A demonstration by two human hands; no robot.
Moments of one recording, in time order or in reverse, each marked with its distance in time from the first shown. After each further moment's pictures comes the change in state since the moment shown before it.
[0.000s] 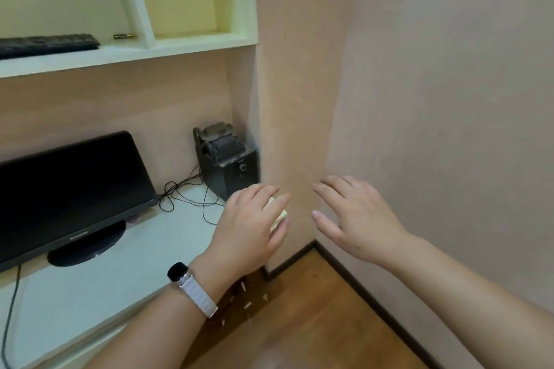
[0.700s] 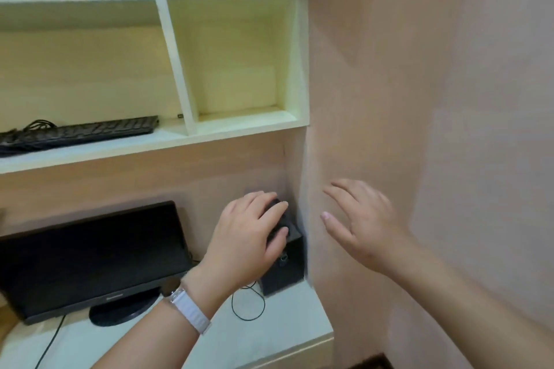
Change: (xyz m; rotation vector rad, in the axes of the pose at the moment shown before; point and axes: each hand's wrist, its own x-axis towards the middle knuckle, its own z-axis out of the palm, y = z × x) left_hand 0.172 -0.102 0.012 0.286 0.151 -0.202; right_hand 0.243 0.099 0.021 0.236 0.302 -0.251
